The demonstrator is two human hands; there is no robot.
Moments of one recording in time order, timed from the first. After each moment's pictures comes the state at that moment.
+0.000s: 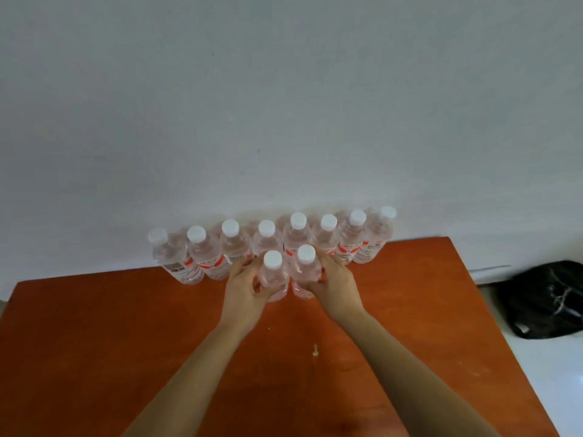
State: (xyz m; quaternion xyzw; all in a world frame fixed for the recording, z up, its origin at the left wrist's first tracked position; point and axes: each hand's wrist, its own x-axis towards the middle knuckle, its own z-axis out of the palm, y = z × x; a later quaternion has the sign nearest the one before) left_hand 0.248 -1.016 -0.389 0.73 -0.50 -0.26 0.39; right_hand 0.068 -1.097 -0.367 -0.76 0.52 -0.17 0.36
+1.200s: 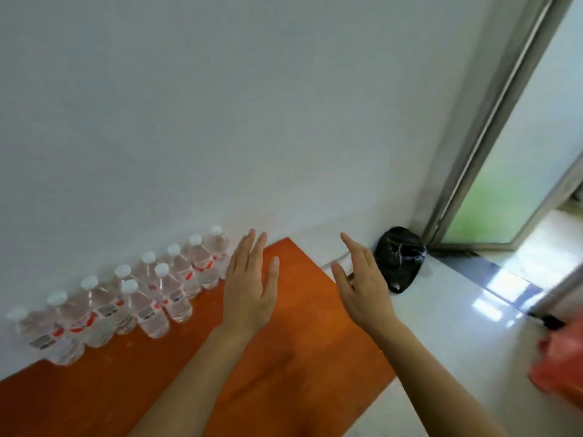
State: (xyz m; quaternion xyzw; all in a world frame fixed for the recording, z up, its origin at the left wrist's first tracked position) left_hand -0.057 -0.924 -0.229 0.55 -0.73 -0.10 0.40; right_hand -0.268 -0.898 -0.233 -0.65 0.63 -0.41 0.09
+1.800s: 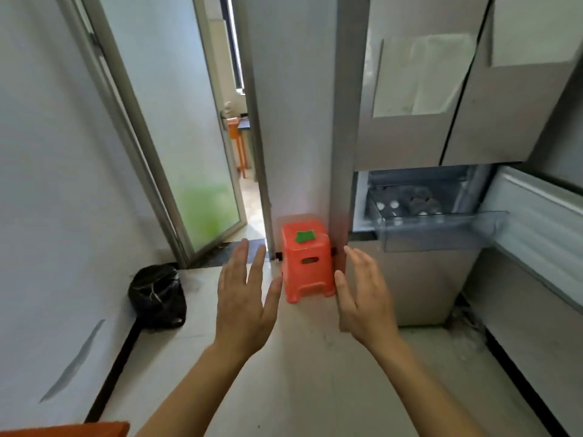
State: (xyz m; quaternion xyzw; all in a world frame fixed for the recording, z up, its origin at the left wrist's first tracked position) left_hand -0.584 -0.632 -0.211 0.11 -0.93 -0.18 0.31; right_hand -0.691 -0.439 -0.239 -0.25 0.85 -0.44 -0.16
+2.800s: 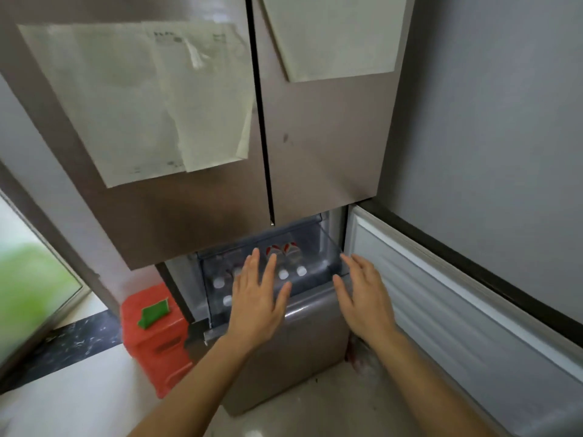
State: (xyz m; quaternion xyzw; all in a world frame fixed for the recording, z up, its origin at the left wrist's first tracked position) left_hand -1.168 -0.362 -0.264 -0.05 -0.97 -0.20 0.13; right_hand -1.178 -0.138 -0.269 -0.04 0.94 -0.31 -0.13
